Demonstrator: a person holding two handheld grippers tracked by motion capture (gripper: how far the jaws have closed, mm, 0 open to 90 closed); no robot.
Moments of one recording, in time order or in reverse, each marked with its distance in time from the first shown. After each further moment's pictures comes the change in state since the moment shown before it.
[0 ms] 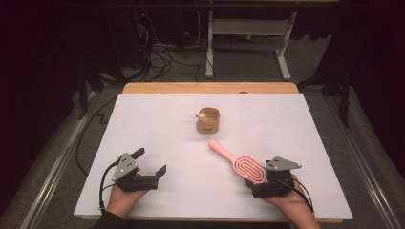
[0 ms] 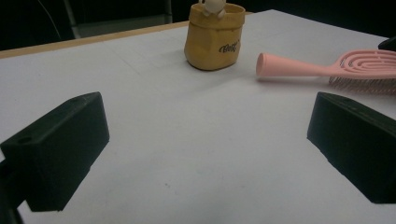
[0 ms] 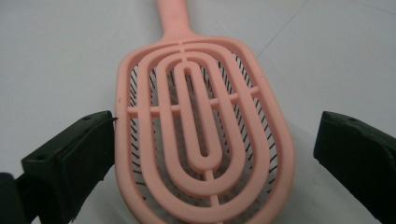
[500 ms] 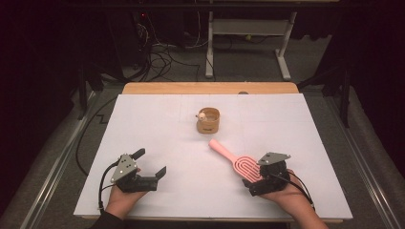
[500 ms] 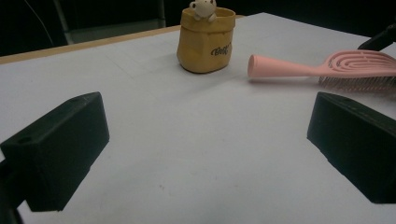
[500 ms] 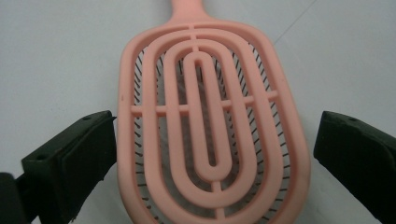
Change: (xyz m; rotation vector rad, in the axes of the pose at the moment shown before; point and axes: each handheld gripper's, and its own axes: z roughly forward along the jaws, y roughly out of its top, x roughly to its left) left arm 0.000 -0.001 -0.003 -0.008 -0.028 0.020; right arm 0.001 0.019 0.009 0.156 0.027 -0.068
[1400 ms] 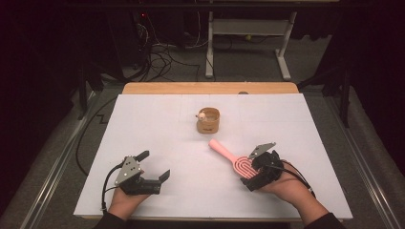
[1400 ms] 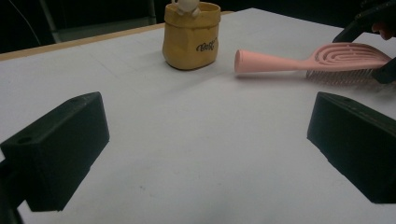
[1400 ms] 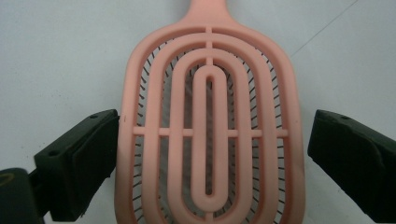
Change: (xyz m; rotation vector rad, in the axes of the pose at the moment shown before) left arm -0.009 -0.002 0.004 0.007 -0.032 0.020; right arm -0.004 0.031 0.008 0.181 0.052 -0.127
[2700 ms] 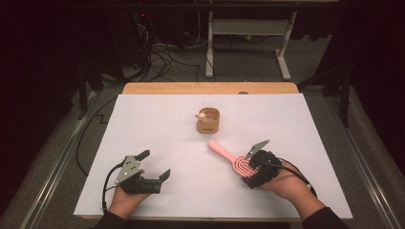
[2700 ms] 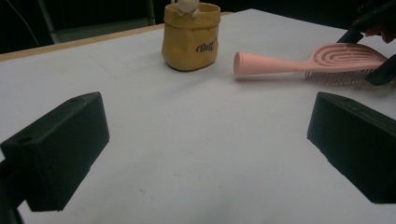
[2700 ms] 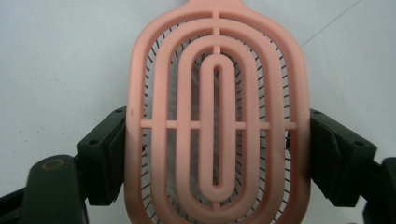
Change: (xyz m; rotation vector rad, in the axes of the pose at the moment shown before) left arm 0.002 0.000 0.002 -0.003 -0.005 0.001; right arm 0.000 0.010 0.000 0.101 0.004 -0.044
